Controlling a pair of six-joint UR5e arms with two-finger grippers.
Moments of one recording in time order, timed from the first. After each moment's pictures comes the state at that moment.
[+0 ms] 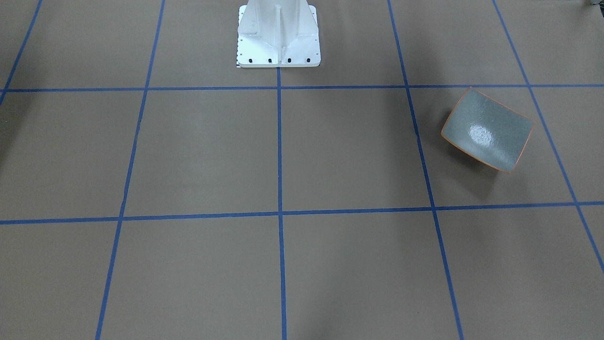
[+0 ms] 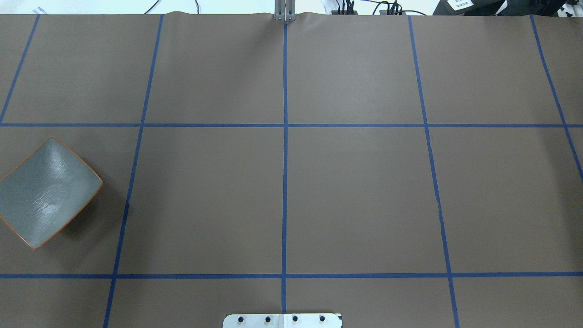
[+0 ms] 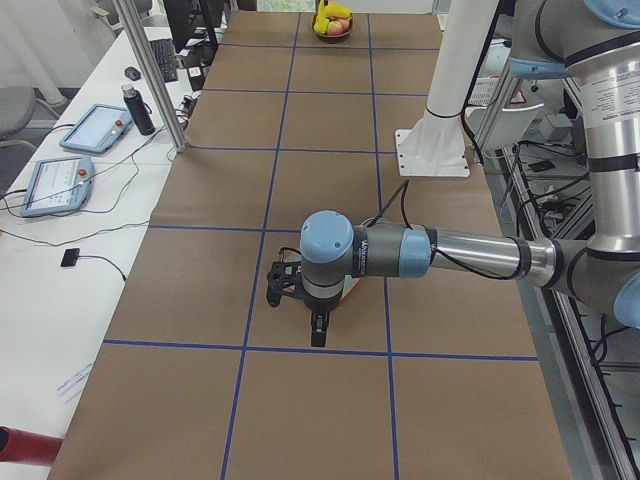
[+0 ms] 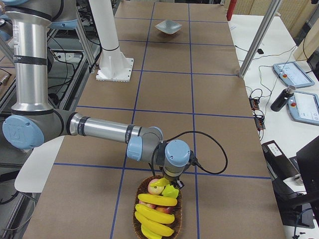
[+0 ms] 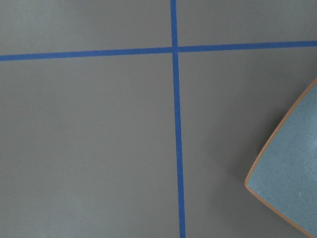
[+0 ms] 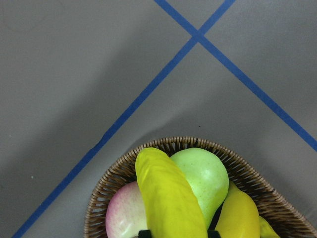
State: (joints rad) left arm -1.62 -1.33 -1.93 -1.49 -2.35 0.05; right arm 1.67 -1.62 1.55 -1.65 2.35 -0.89
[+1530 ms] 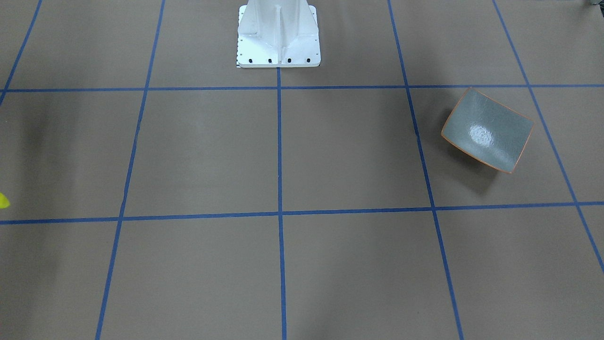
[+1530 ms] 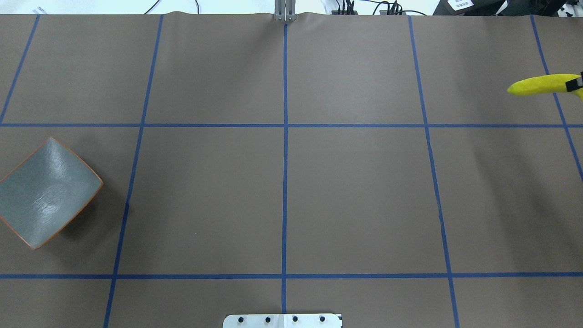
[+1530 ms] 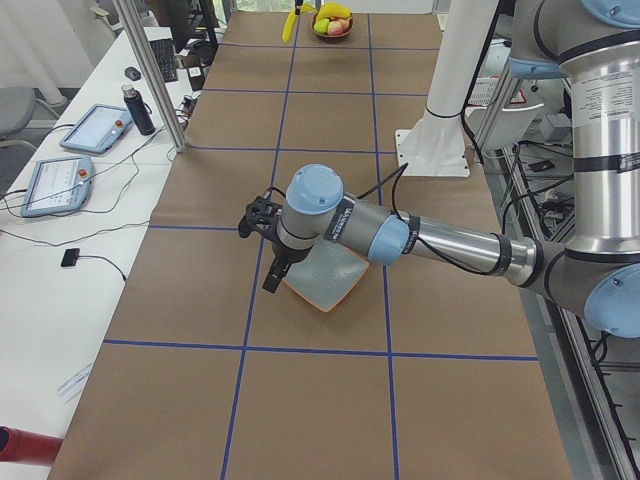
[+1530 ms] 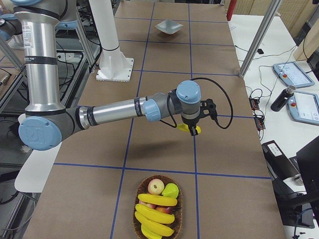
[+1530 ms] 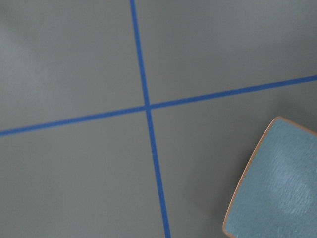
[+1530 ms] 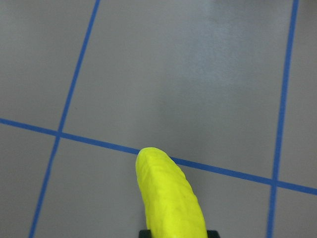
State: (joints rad) left arm -1.58 -1.45 -1.93 -1.86 -2.44 0.04; right arm 1.36 -1.50 1.79 -1.18 2.44 0.52
